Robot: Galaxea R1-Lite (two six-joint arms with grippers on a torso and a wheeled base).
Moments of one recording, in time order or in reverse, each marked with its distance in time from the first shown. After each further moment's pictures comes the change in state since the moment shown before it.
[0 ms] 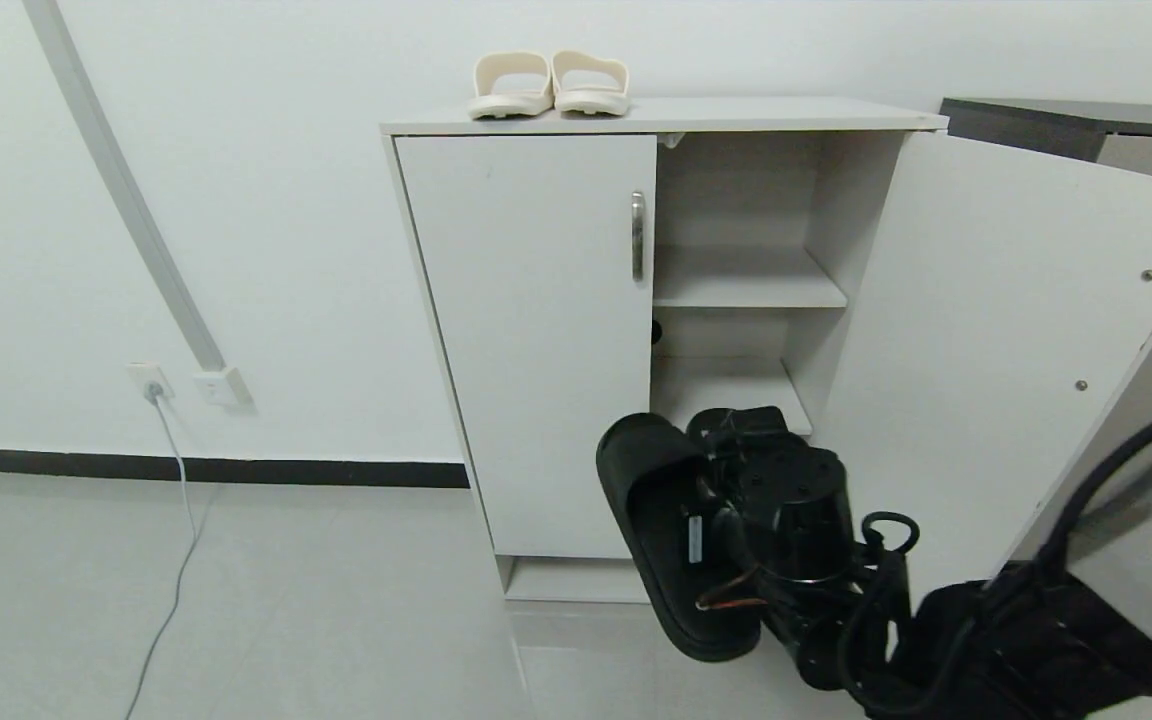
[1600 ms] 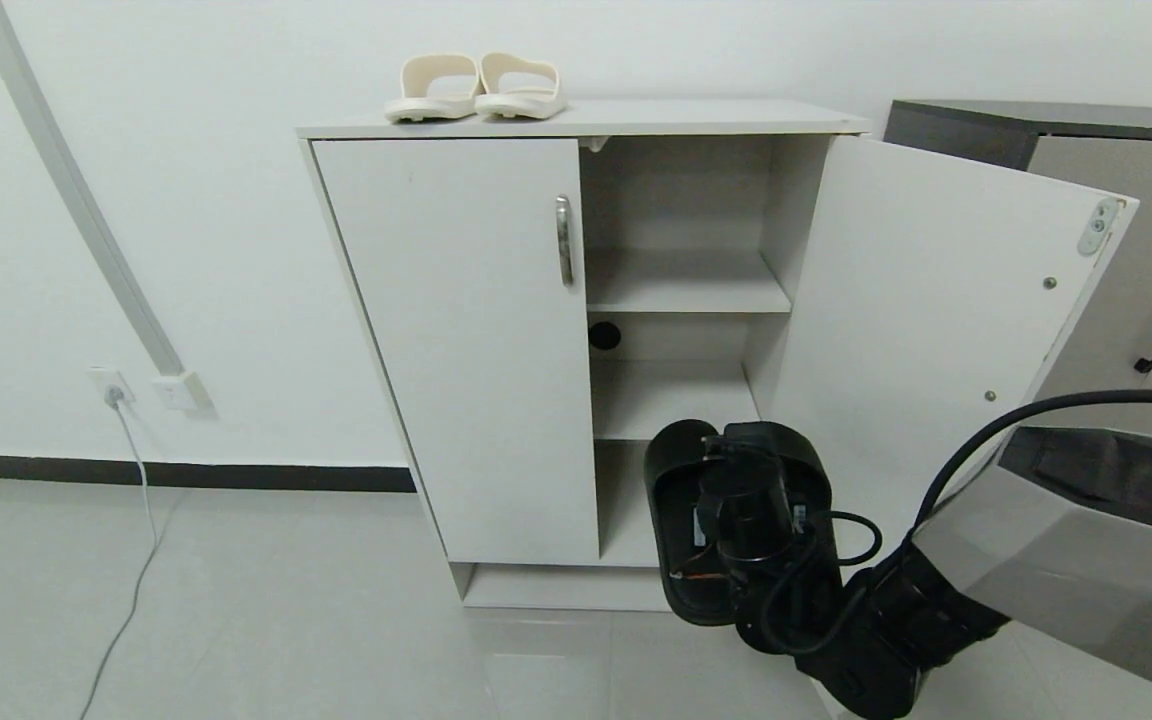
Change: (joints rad) left arm 0.000 0.000 0.000 0.000 0.006 -0.005; right arm -0.085 0.183 -0.116 0.013 -0.152 0.017
